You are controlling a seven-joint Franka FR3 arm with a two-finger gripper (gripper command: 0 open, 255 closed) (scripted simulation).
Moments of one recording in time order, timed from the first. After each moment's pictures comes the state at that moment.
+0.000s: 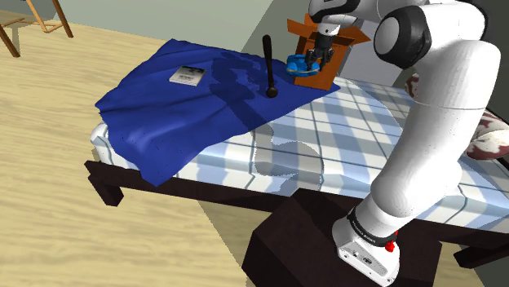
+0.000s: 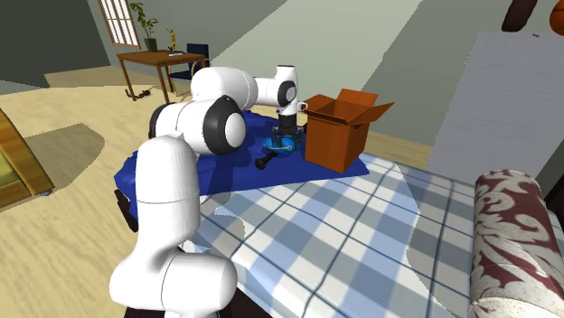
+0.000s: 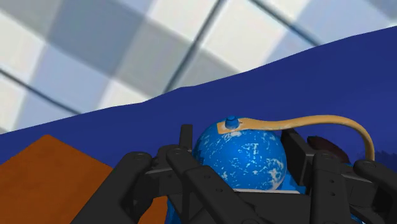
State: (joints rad) arm -0.29 0.36 -0.39 -1.50 0.10 1.86 -0.32
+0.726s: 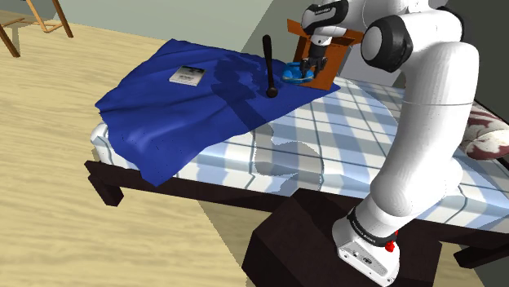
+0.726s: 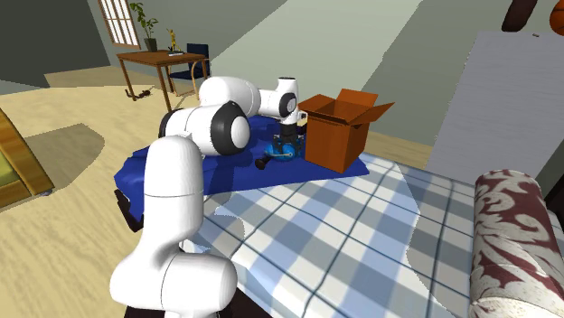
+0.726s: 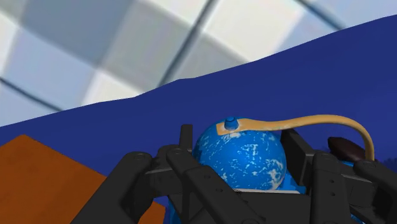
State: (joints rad) arm -0.31 0.46 -0.38 -1.48 0.14 1.93 -0.33
